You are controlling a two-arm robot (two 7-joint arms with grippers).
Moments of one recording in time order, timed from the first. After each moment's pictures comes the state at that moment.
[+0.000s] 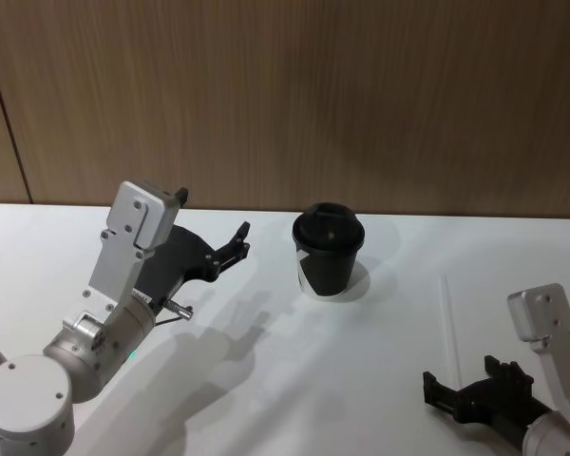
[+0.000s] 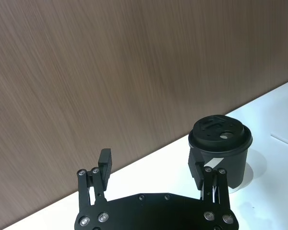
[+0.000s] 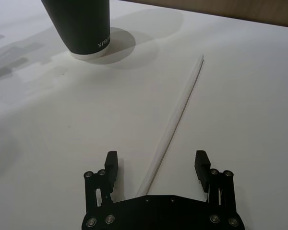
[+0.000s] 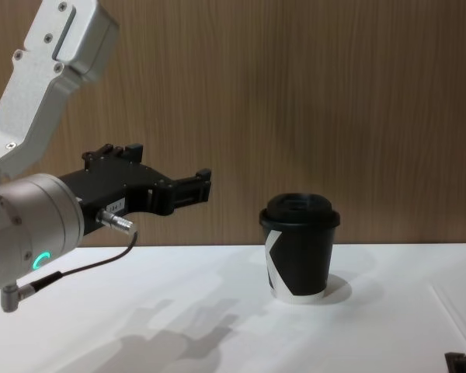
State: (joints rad) left arm -0.24 0.38 0.45 -1.63 -0.20 0.01 -0.01; right arm -0.11 0.31 -0.15 -1.85 0.17 0.61 0.13
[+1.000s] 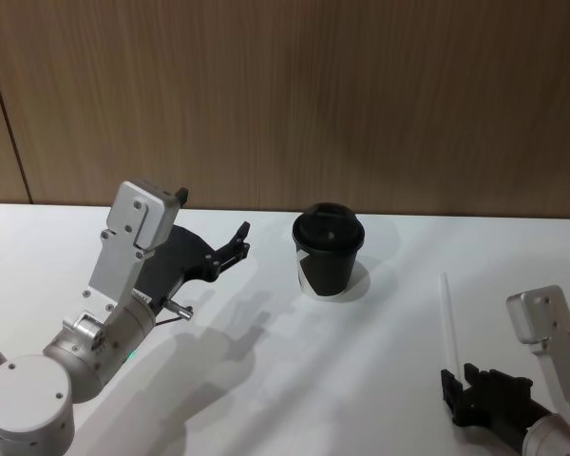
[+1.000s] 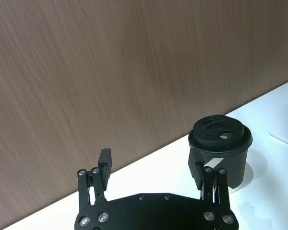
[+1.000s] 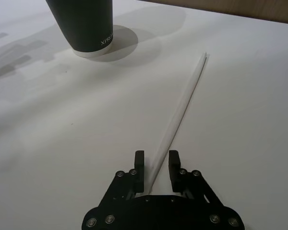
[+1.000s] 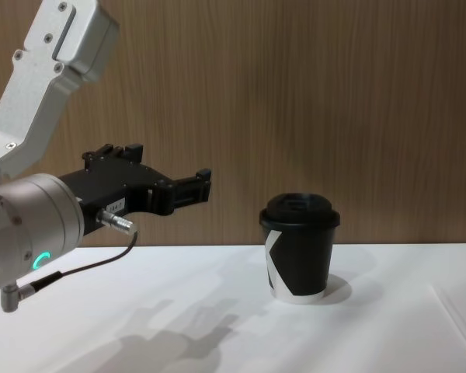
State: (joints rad) left arm -0.24 0.38 0.45 -1.63 -0.20 0.01 -0.01; right arm -0.12 0.30 -0.15 -1.85 0.16 0.62 0.15
